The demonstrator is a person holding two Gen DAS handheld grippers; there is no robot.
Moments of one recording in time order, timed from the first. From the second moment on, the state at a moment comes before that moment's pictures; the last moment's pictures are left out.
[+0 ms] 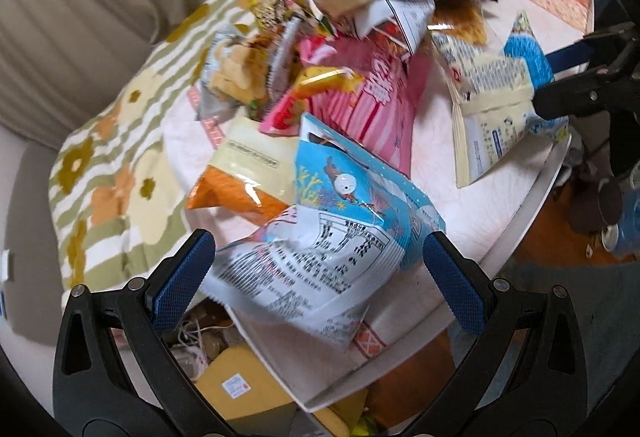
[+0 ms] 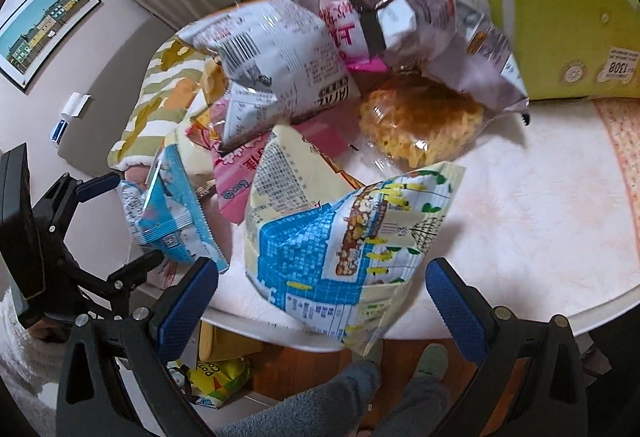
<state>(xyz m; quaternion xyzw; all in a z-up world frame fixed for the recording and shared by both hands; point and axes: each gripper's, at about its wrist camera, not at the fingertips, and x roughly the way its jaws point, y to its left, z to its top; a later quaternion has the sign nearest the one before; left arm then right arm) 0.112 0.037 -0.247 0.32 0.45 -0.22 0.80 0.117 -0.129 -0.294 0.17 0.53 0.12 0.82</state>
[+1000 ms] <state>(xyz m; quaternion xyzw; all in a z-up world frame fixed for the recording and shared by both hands) 0.147 0.048 -0.248 0.24 0.50 -0.28 0.78 0.117 -0.147 -0.292 0.21 0.52 0.09 0.82</state>
